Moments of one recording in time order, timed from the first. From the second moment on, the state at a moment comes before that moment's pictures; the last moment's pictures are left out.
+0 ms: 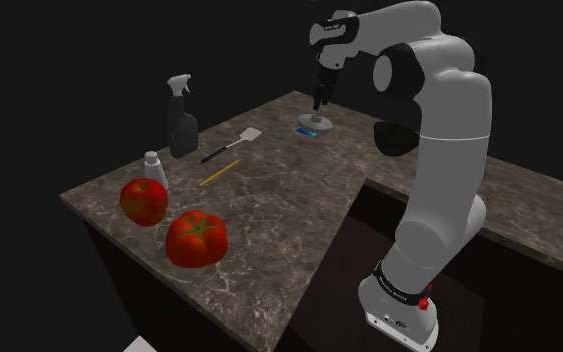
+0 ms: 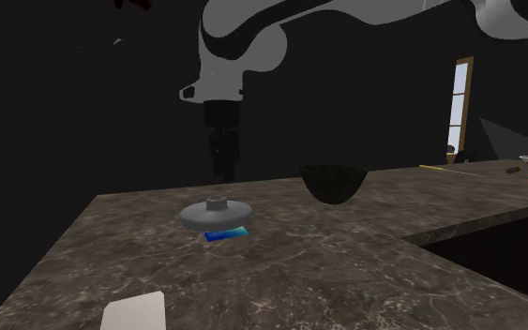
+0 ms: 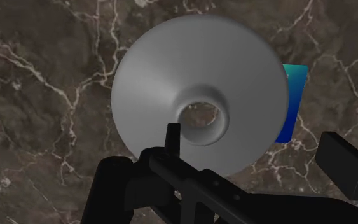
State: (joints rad) arm -0.22 0.41 -0.46 -1.44 0.21 1.80 -0.88
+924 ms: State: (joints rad) arm -0.27 0.54 -0.45 -1.38 0.26 1.85 -0.91
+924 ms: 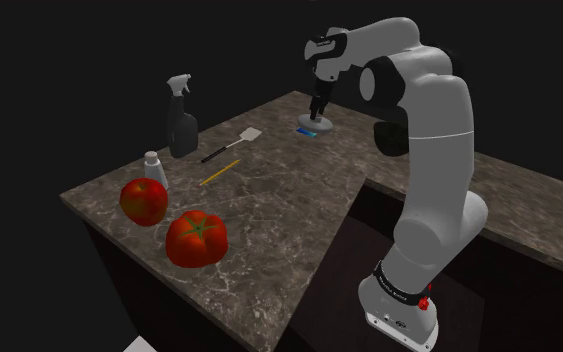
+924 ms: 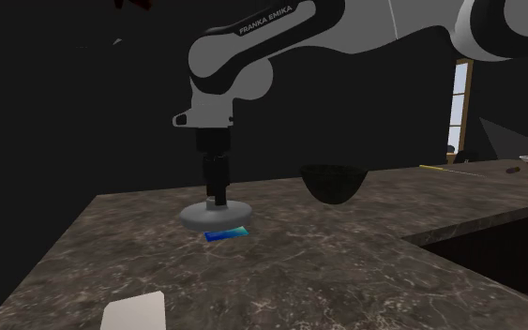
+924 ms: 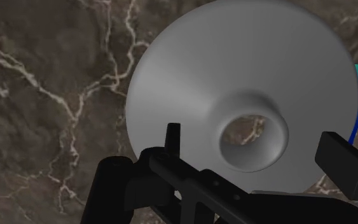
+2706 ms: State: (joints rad) arm -0.28 0.53 -0.45 -1.22 0.25 1.68 -0.89
